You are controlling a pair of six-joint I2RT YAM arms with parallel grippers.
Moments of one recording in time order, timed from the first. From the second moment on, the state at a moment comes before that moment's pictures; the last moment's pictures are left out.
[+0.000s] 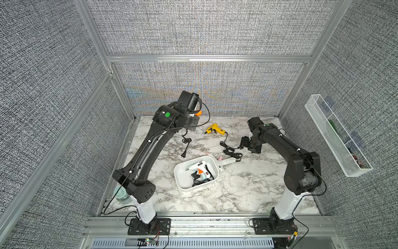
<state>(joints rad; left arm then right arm) -0.65 1.77 2.31 -1.35 -0.26 -0.11 0.20 1.81 1.48 -0.99 -0.03 0.48</state>
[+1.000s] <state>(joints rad) -0.71 1.60 1.63 -1.26 -0.08 -0.27 0.22 1.89 1.51 -0.95 -0.05 0.48</state>
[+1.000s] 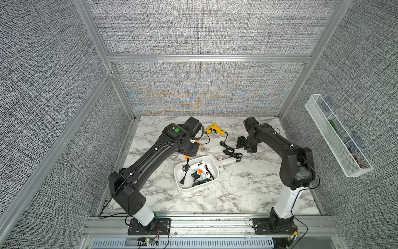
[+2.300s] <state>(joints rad) -0.85 1.41 0.94 -0.79 -0.02 0.34 0.22 1.84 1.43 -0.94 -0.04 0.49</state>
